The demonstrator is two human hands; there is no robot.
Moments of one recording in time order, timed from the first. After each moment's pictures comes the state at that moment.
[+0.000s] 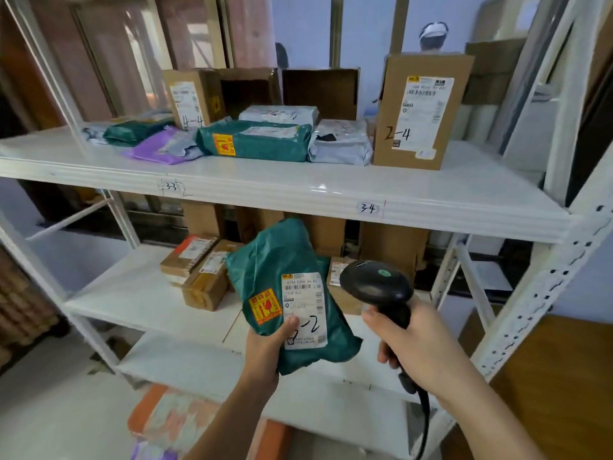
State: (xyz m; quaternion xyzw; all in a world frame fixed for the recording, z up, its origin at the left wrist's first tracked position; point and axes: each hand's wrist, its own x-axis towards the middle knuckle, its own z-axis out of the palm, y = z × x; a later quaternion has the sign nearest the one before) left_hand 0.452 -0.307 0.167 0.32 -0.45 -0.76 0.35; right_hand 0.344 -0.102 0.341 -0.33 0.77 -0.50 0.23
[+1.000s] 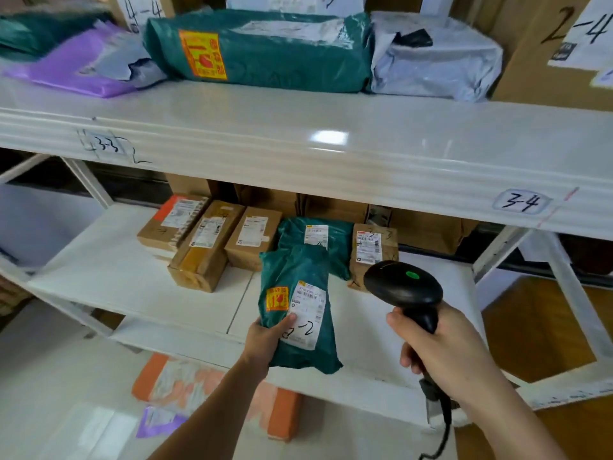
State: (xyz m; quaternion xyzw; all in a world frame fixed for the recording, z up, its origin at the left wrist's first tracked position) left_hand 0.411 -0.483 0.016 0.49 -0.44 -0.73 0.19; right_hand 0.277 -0.251 0.250 -0.22 0.81 -0.44 0.30
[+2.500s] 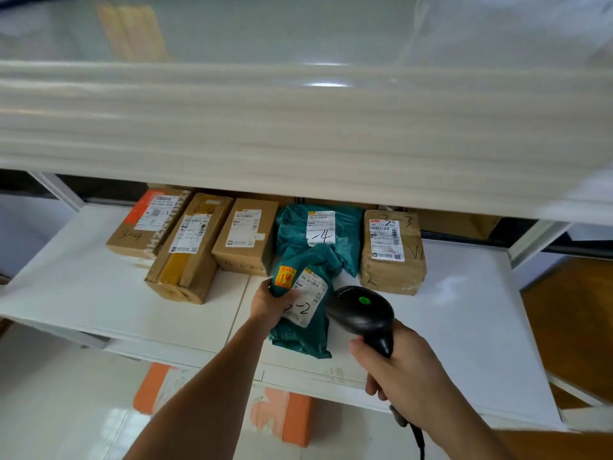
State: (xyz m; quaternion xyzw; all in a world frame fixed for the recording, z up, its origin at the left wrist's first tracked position) left_hand 0.322 -0.608 -0.058 0.52 -0.65 -0.54 0.08; right_hand 0.266 -0.342 0.162 -0.21 0.81 -0.39 0.38
